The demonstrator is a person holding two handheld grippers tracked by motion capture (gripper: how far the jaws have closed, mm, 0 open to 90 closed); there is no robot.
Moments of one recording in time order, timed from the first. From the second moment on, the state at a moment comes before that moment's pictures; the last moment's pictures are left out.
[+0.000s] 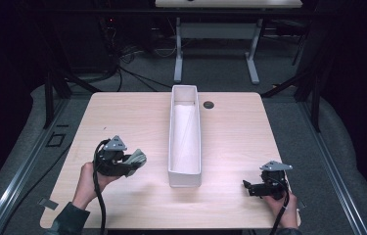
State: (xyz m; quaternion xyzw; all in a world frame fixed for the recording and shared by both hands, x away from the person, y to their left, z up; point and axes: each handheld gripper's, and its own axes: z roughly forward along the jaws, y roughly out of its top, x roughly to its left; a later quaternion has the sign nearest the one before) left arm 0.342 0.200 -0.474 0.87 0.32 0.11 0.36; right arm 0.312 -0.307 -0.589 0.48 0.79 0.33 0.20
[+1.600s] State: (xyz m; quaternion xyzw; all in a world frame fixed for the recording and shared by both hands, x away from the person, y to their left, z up) left arm 0.364 0.182 -0.417 0.89 0.25 0.12 0.35; right arm 0.318 -0.306 -0.590 0.47 0.79 0.33 0.20
